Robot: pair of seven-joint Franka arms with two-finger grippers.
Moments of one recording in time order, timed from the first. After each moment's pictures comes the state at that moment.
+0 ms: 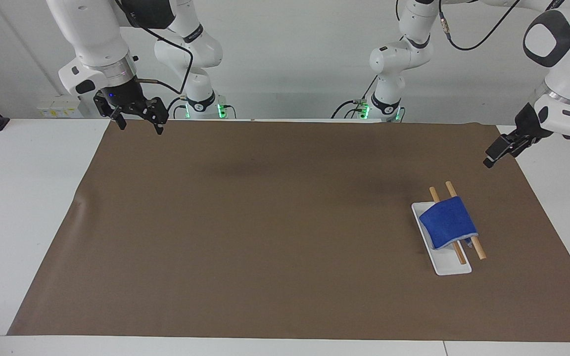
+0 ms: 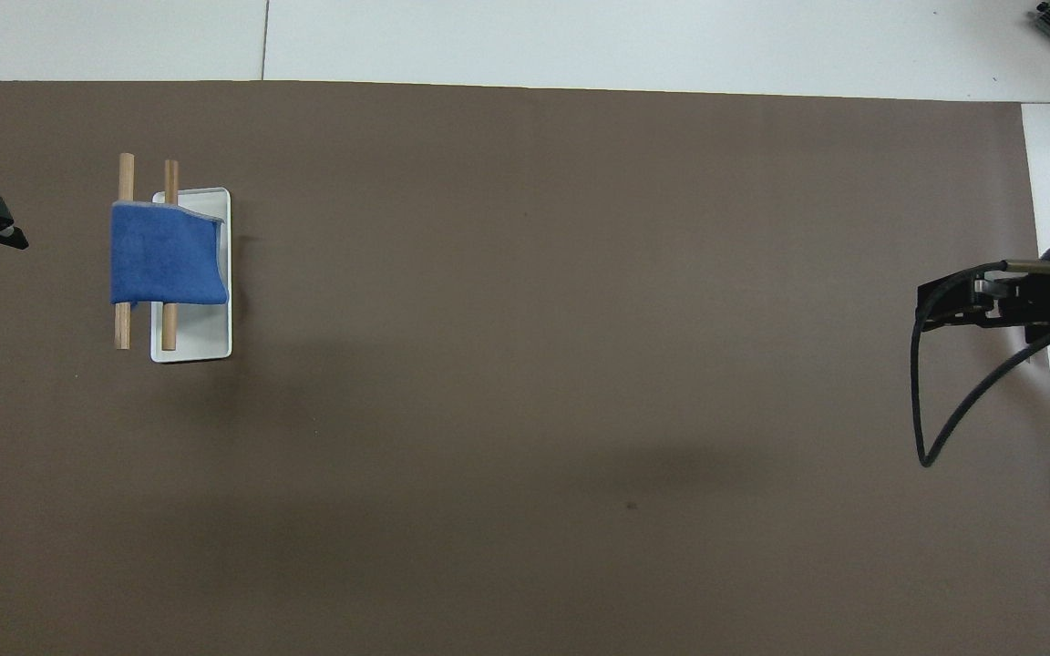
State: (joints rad) left arm 0.26 0.10 -0.22 -1.50 0.03 1.59 -0.25; right arm -0.06 -0.03 0.09 -1.60 -0.04 1.52 0.17
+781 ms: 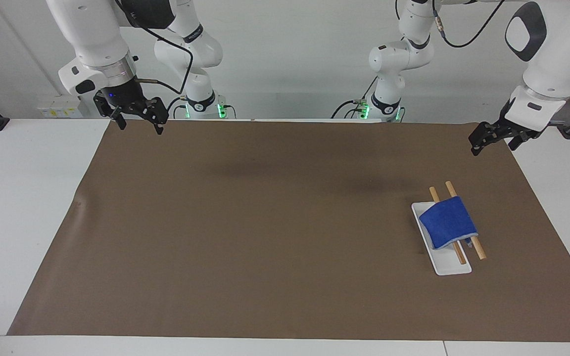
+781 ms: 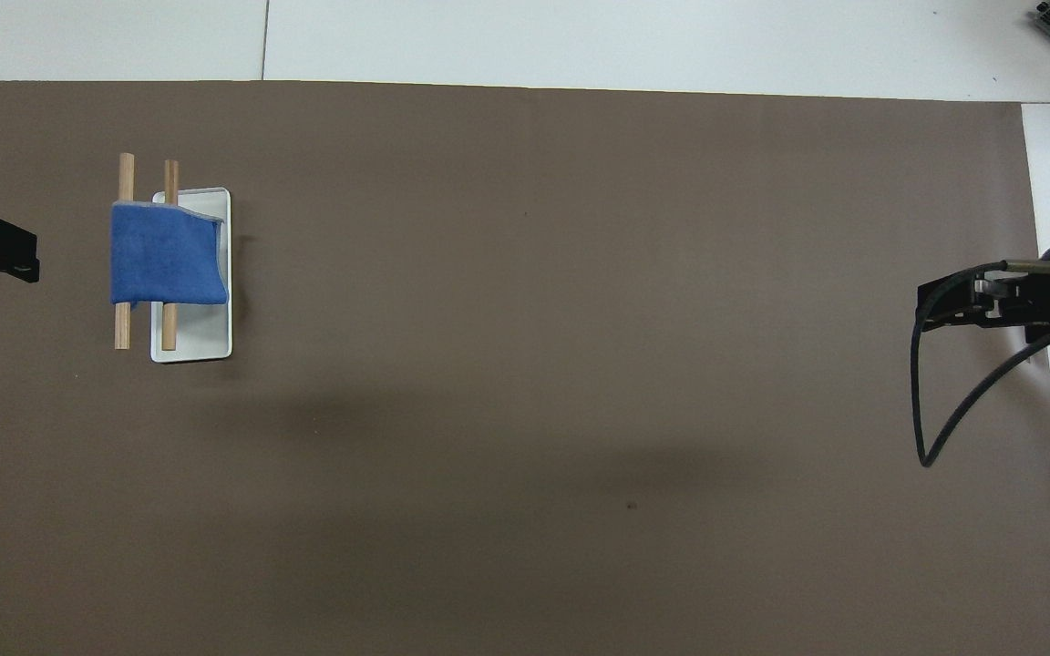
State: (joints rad) left arm 0.19 0.10 -0.22 -1.47 0.11 1.53 -0.07; right arm -0.06 -0.03 0.09 -1.60 -0.04 1.52 0.17
